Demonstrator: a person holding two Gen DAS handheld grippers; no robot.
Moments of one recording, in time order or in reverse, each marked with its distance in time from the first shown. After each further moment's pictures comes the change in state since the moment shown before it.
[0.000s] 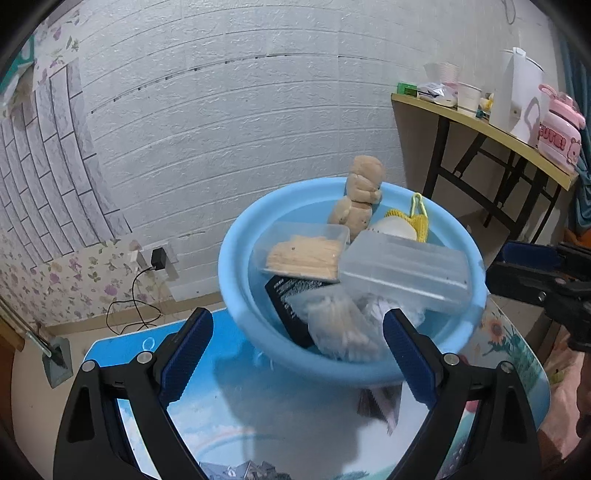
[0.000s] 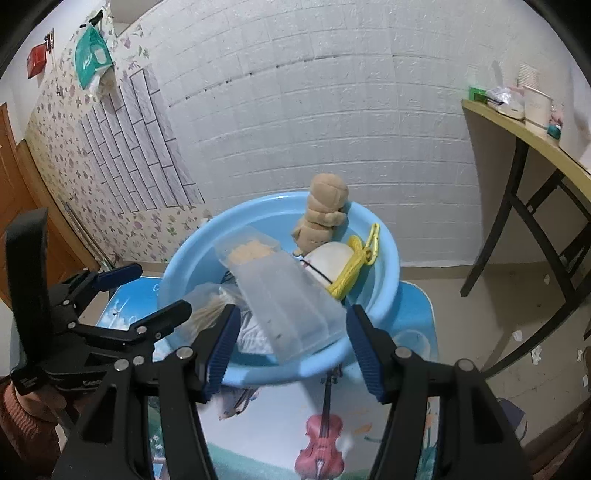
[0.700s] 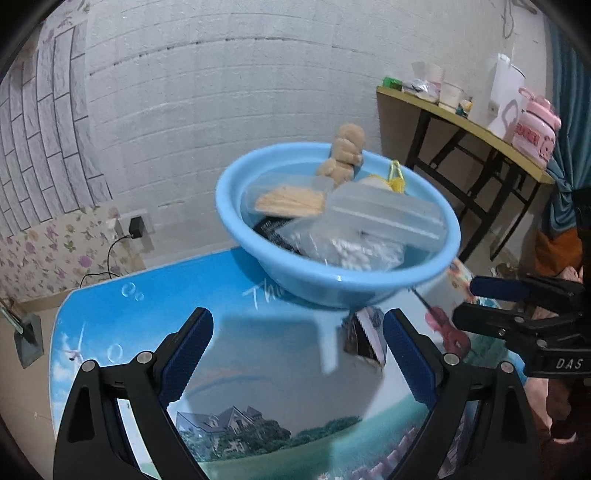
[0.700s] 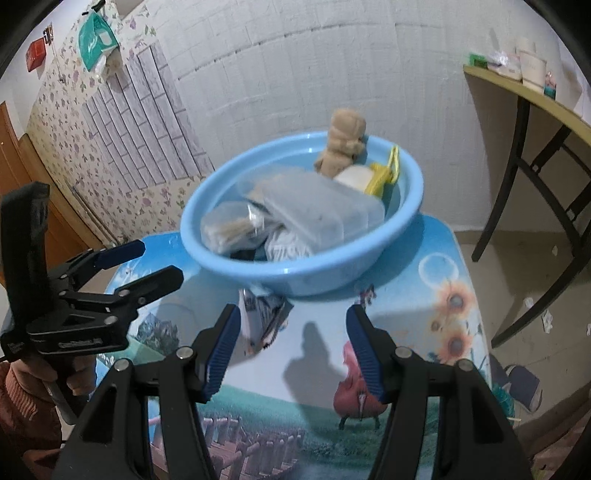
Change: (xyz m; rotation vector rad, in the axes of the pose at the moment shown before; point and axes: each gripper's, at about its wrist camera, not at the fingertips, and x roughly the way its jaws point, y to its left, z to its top) left arm -0.010 0.016 -0.054 -0.048 0.043 -0.131; right arm 0.008 0.020 -0.062 0.017 0.110 0.024
